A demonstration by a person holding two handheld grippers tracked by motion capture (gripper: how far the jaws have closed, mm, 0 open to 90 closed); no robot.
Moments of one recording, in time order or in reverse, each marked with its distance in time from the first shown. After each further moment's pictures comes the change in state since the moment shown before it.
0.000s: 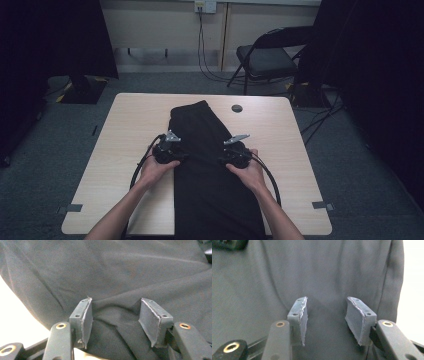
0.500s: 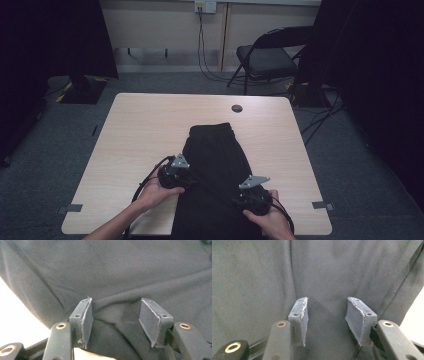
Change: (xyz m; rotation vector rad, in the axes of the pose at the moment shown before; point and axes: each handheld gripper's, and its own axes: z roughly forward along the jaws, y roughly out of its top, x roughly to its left) left arm -0.076 -0.026 -0.031 0.055 -0.194 0.140; right arm 0.060 -0.100 -0.089 0.050 0.042 -0.043
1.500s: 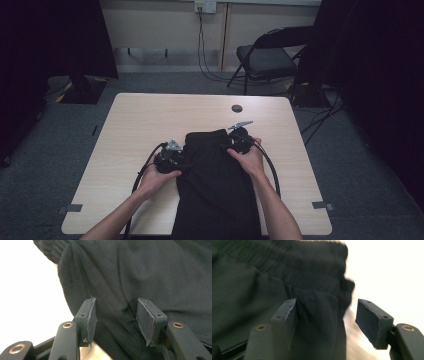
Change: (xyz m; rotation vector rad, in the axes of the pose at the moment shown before) left arm 0.053 0.012 0.007 -0.022 0.090 -0.134; right arm -0.108 0.128 0.094 -0.067 -0.098 0.146
